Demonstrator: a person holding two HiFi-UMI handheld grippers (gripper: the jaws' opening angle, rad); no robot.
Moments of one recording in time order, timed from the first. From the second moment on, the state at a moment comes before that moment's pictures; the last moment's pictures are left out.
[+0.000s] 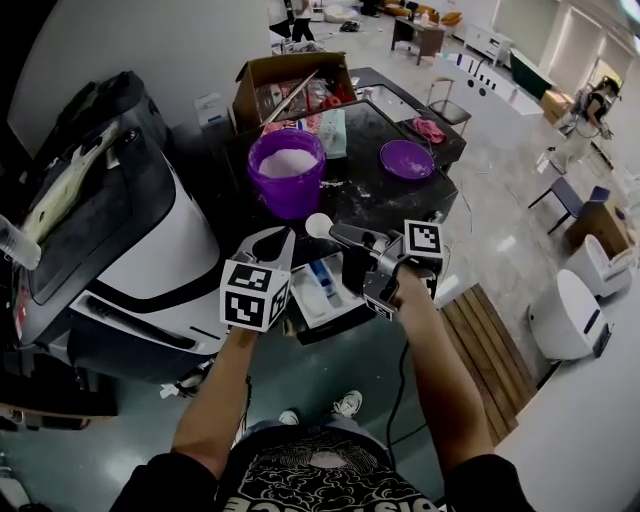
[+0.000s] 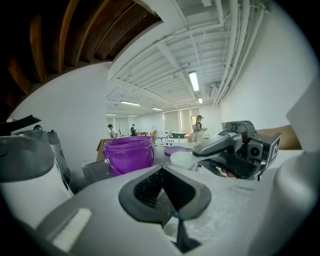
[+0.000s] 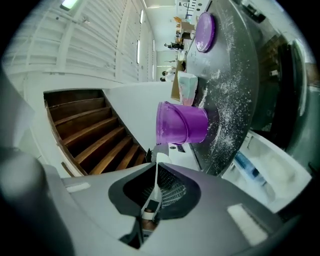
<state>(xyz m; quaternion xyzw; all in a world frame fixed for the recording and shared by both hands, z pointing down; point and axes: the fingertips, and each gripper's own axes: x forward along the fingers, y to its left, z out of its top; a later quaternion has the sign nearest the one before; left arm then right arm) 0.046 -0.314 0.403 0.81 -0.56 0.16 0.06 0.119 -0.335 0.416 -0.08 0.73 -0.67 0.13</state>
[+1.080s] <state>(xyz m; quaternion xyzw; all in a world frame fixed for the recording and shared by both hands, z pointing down) 0.019 -0.226 0.442 0.87 -0.46 0.16 0.09 0.127 -0.236 0.485 -0.24 0.71 -0.63 0.21</state>
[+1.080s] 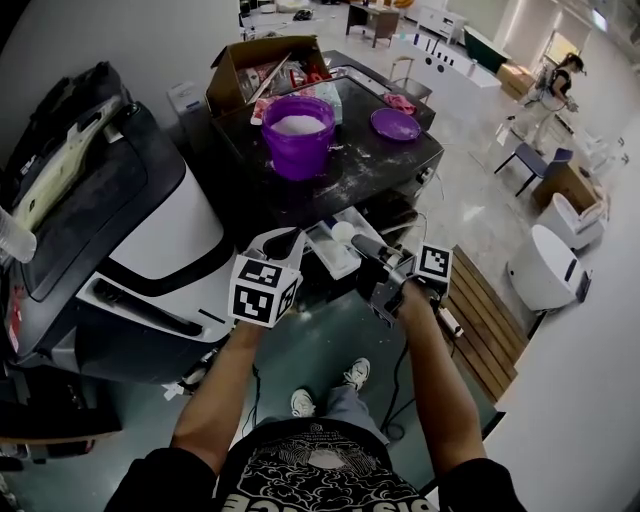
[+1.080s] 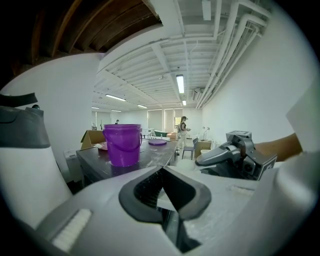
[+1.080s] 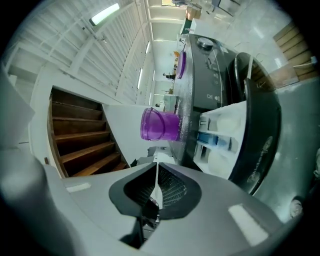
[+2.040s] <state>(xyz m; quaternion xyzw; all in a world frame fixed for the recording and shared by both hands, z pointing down) 0.037 -0.207 0.471 0.87 -0.44 0.17 0.11 0.135 -0.231 0.529 -0.38 0.80 -0.46 -0.07</state>
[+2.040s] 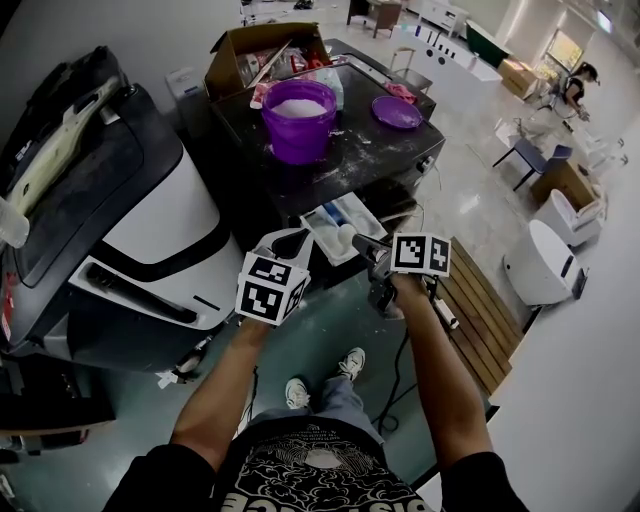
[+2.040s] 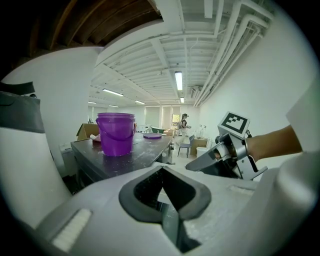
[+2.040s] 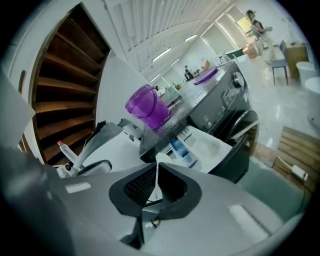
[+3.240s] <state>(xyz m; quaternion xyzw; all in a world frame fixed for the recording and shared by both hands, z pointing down) 0.024 -0.201 0.476 0.87 -0.45 0.17 0.12 0.121 -0.228 0.546 -0.39 0.84 -0.21 -0.32</state>
